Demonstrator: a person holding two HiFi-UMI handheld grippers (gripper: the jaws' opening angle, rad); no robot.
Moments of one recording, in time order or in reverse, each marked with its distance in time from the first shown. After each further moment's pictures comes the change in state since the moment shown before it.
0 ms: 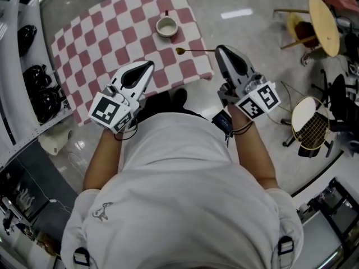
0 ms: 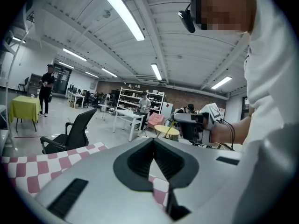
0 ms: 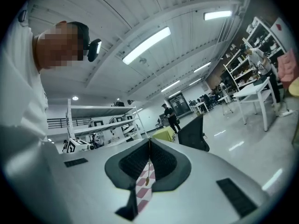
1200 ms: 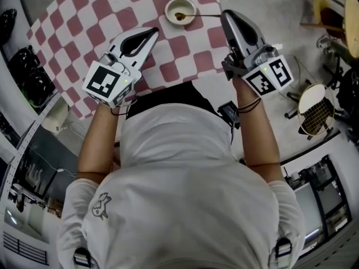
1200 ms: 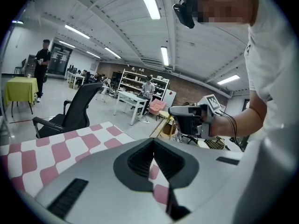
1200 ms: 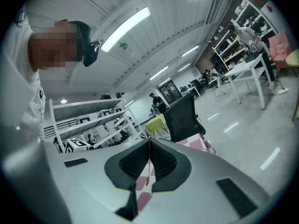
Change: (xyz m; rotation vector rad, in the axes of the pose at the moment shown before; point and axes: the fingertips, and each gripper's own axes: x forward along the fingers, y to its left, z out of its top) left arm 0.092 0.159 -0.096 -0.106 0.185 -0.045; right arm 0.145 -0.129 -0.097 0.159 0.121 -0.073
